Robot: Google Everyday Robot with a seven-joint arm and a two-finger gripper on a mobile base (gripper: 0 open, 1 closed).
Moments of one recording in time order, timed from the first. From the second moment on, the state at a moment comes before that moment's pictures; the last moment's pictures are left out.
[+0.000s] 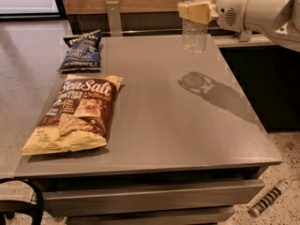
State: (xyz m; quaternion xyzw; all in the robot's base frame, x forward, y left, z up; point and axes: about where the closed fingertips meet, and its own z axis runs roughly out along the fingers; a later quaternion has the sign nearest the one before) arm 0.657 -0.118 1.043 -0.34 0.68 0.18 0.63
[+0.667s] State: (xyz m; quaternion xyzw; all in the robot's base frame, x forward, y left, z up) arm 0.727 -0.042 1.040 -0.32 0.68 0.18 0.64
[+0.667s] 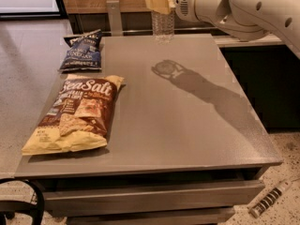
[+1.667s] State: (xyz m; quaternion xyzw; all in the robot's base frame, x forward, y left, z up) arm 0.755 0.044 0.997 -0.36 0.62 0.27 0.64
